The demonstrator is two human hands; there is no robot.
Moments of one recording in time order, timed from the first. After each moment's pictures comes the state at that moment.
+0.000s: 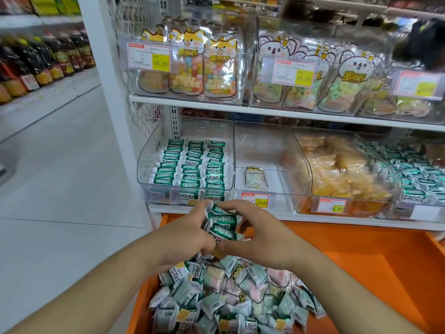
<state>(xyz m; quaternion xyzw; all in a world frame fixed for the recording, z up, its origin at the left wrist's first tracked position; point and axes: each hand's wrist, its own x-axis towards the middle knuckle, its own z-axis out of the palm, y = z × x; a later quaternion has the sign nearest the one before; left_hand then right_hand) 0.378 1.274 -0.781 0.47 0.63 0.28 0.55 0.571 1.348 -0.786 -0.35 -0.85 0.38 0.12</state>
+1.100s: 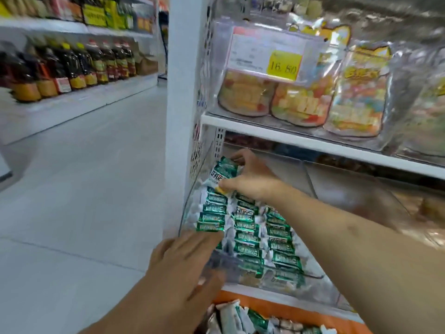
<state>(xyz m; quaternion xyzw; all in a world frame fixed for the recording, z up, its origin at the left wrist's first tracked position) 0.223 1.333 -0.856 0.65 0.70 0.22 0.18 0.312 1.574 -0.801 -0.43 -0.84 0.28 0.15</state>
